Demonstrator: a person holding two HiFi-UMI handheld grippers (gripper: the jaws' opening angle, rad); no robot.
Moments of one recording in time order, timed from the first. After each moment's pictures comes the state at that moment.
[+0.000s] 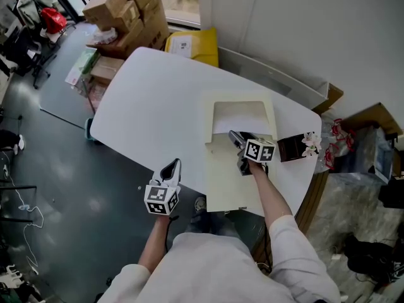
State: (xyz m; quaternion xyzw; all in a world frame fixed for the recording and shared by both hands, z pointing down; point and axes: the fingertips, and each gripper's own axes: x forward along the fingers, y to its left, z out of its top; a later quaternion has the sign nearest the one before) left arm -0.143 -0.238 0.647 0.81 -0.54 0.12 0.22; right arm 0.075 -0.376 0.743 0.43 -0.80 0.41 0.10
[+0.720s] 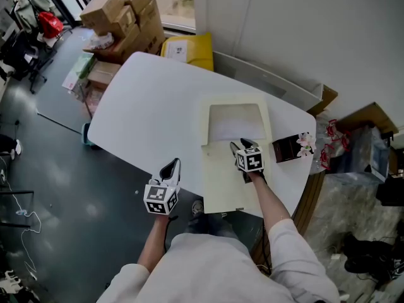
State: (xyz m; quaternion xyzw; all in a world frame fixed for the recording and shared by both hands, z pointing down) left arm -0.132 -0.246 0.636 0.82 -0.53 0.11 0.21; right arm 0.096 -0.343 0.766 0.45 -0.80 0.28 0.30
